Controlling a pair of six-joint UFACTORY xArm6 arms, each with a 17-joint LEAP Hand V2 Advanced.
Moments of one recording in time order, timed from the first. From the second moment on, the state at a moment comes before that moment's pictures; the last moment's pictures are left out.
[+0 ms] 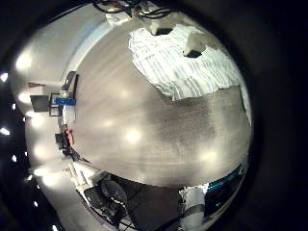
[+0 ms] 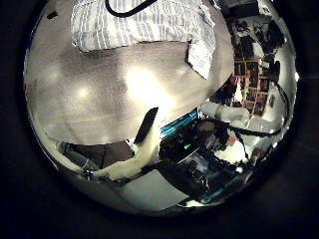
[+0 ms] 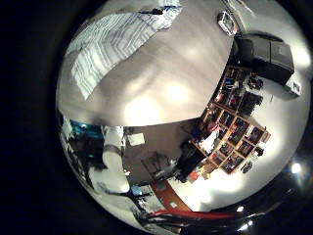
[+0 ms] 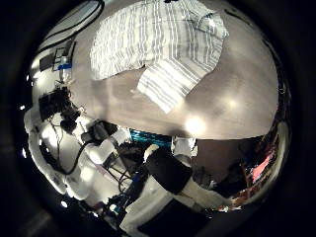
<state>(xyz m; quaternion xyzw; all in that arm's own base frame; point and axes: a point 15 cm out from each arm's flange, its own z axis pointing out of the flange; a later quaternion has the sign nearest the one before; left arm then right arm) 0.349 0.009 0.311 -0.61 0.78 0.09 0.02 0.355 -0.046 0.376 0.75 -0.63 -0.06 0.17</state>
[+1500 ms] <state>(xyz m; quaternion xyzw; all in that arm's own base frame) 0.426 0.008 0.168 -0.56 0.81 0.18 -0.05 0.340 -0.072 0.362 0.73 -0.65 -0.10 0.18</state>
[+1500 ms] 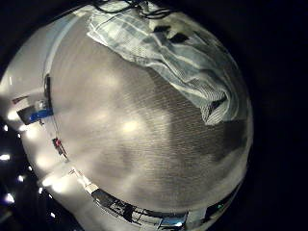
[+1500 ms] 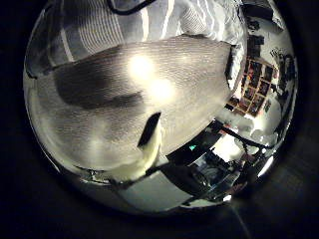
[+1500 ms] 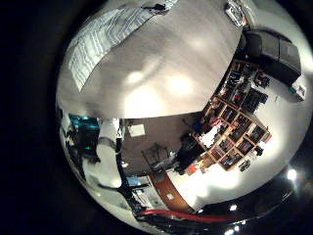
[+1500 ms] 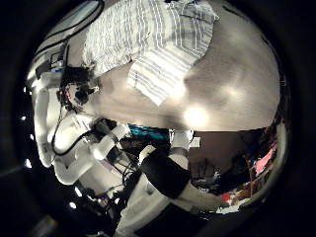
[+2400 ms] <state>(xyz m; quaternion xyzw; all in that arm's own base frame) 0.402 -0.003 0.226 -0.54 0.82 0.20 -0.03 0.340 -0.067 0.276 0.75 -0.61 -0.14 0.21</state>
